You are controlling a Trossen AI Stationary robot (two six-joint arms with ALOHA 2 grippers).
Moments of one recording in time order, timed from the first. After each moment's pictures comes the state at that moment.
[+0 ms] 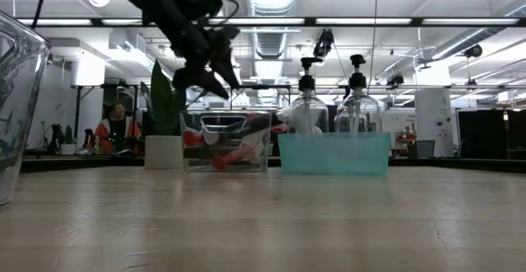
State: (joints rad) left arm 0.43 1.44 1.07 -0.37 0.04 -0.44; right arm 0.63 1.57 1.22 -0.47 0.80 0.46
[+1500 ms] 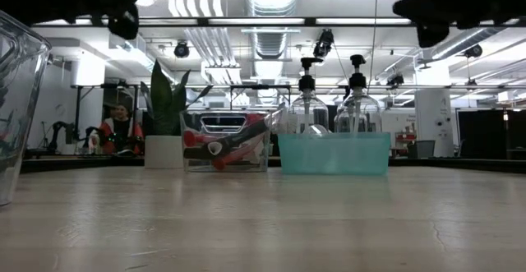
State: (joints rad) left arm 0.00 0.48 0.24 0.45 0.08 -0.04; right arm 0.40 0.74 0.26 0.40 0.43 0.04
